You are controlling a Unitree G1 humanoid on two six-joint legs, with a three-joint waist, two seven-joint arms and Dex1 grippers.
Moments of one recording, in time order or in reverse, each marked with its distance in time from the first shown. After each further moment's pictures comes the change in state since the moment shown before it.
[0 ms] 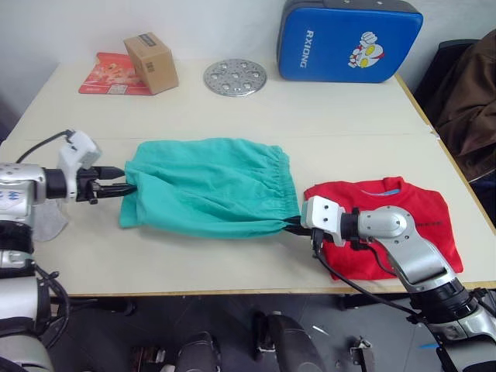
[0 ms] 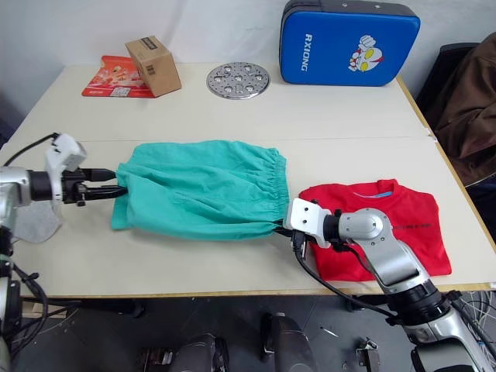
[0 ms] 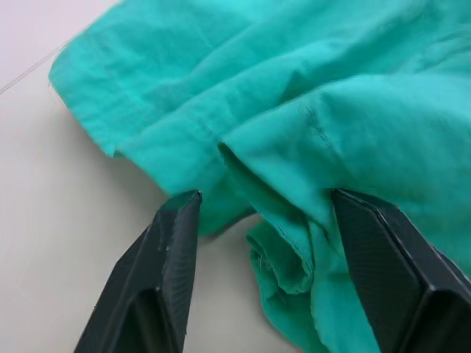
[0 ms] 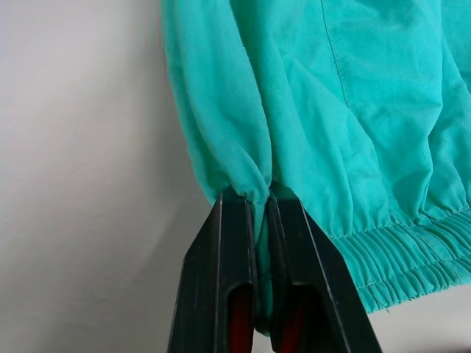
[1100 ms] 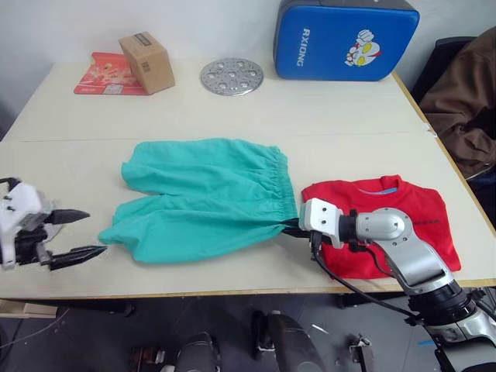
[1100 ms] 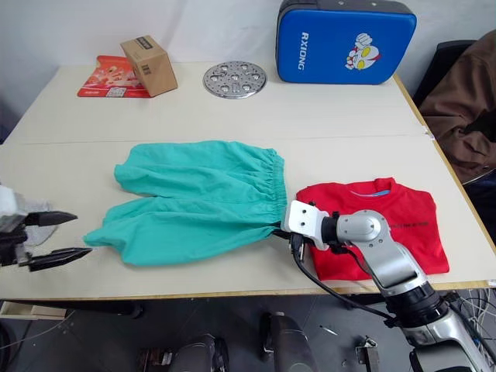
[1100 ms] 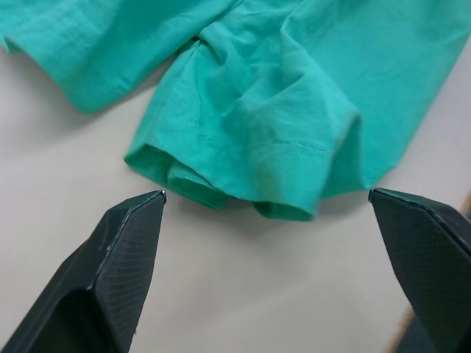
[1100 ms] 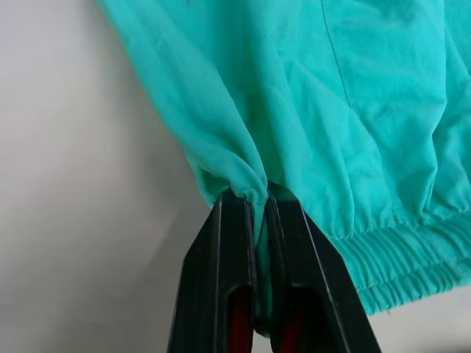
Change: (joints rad) left arm 0.934 0.096 0.602 -0.793 -0.247 0.302 -0.046; right arm 0.006 0.013 0.004 -0.014 -0.003 0.006 0.011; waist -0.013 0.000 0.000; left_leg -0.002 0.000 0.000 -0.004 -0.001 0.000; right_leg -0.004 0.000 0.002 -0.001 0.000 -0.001
